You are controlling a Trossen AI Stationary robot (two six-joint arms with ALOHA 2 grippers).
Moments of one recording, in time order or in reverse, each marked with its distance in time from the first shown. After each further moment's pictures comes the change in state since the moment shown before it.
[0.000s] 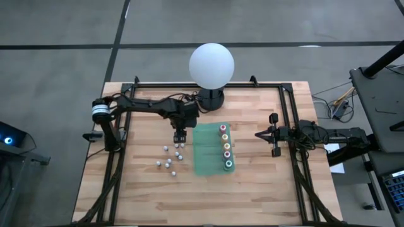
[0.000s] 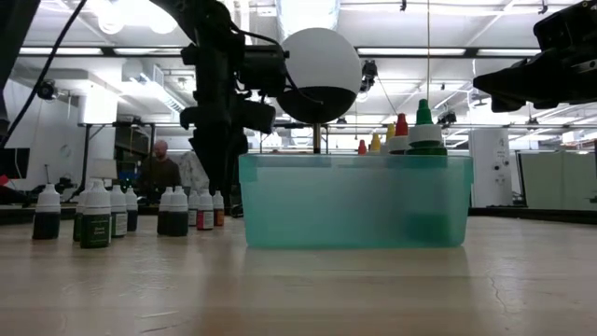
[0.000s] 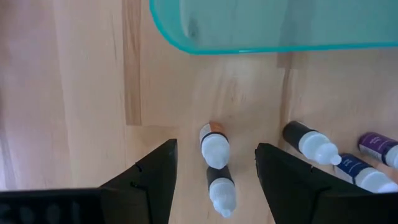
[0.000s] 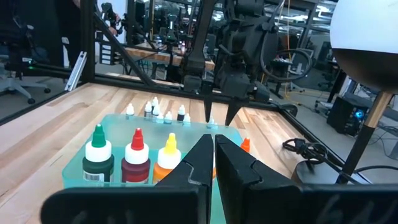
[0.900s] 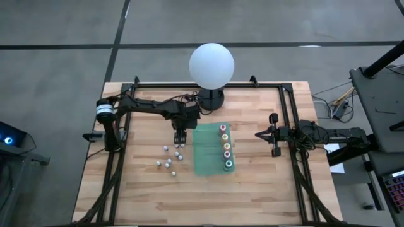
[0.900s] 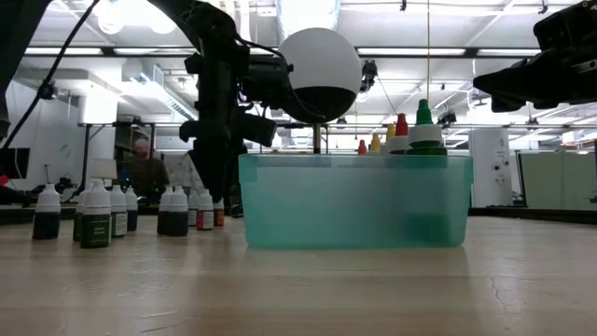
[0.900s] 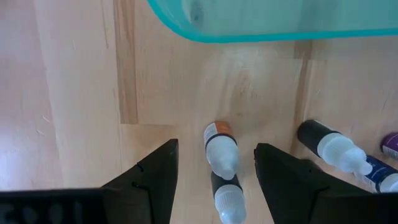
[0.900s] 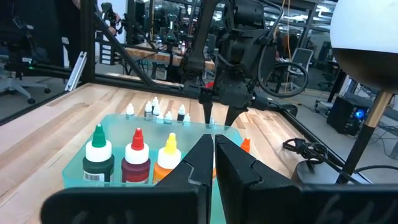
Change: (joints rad) left arm 0.000 0.049 -0.001 0.004 -0.017 0.003; right arm 0.000 0.000 0.000 0.000 0.000 0.001
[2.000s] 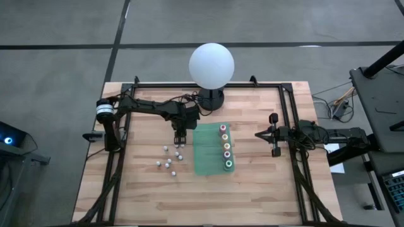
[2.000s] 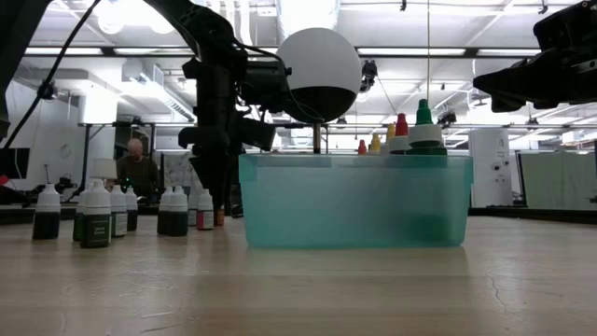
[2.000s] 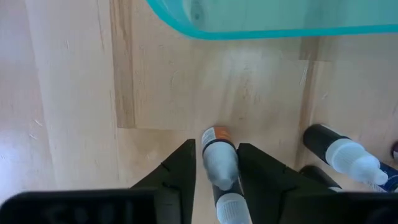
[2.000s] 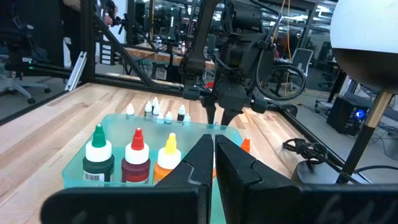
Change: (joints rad) left arm 0.000 0.000 -0.032 0.045 -0.001 -0.001; right arm 0.000 0.000 0.000 0.000 0.000 0.000
